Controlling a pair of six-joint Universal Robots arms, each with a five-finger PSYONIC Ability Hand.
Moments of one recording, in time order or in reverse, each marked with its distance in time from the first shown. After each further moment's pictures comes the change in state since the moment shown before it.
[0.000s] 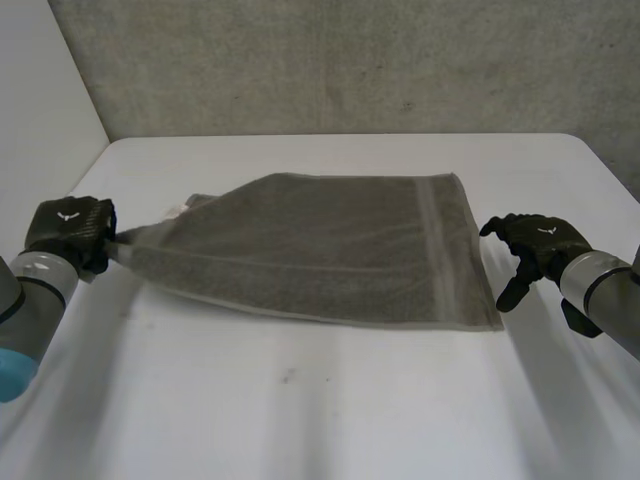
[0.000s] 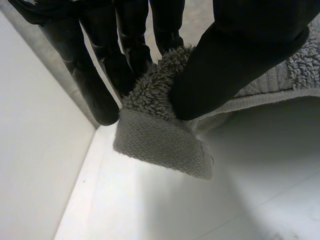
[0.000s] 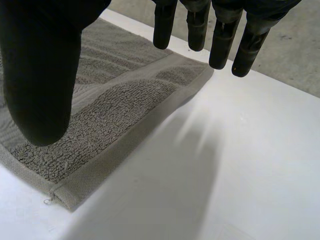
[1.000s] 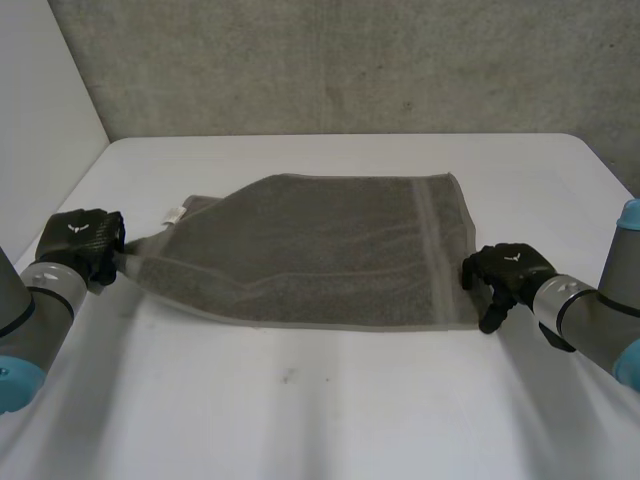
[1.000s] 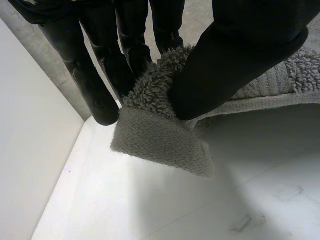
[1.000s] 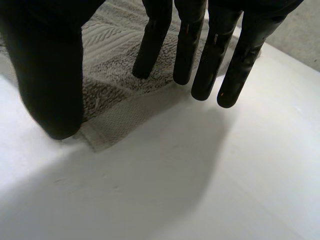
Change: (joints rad) left arm -0.018 -0.018 -0.023 0.000 -0.001 -0.005; right arm 0.013 0.166 -0.025 -0.067 -0.087 -0.170; left_hand 0.000 0.001 0.001 0.000 0.002; right_hand 0.430 0.362 0.365 0.360 0.333
